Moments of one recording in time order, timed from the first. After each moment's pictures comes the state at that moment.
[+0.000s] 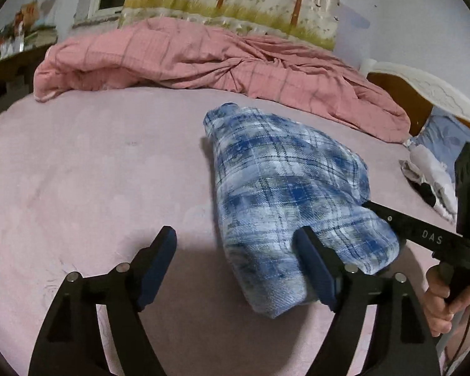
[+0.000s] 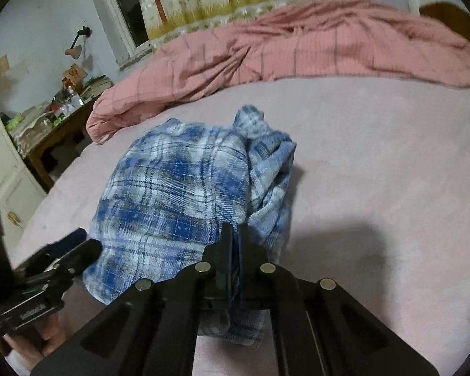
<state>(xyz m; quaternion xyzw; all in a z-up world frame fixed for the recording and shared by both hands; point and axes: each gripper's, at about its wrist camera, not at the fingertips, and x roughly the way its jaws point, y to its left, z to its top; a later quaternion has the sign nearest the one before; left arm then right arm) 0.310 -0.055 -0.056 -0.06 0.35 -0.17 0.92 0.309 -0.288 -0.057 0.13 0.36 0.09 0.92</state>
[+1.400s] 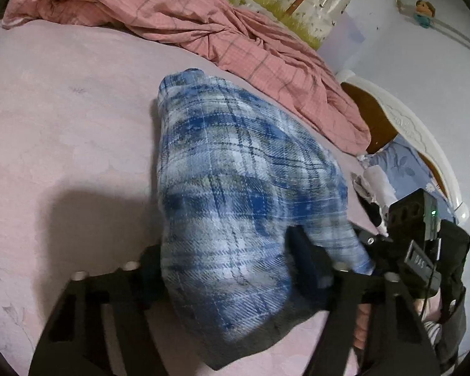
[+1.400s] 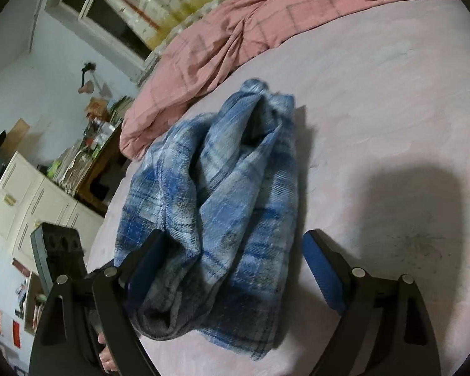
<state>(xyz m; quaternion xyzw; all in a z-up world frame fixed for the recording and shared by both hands) 0.341 -0.054 -0.076 -0.20 0.41 -0.28 0.85 0.337 -0.321 -0.091 0.28 0.39 0.19 0.85</state>
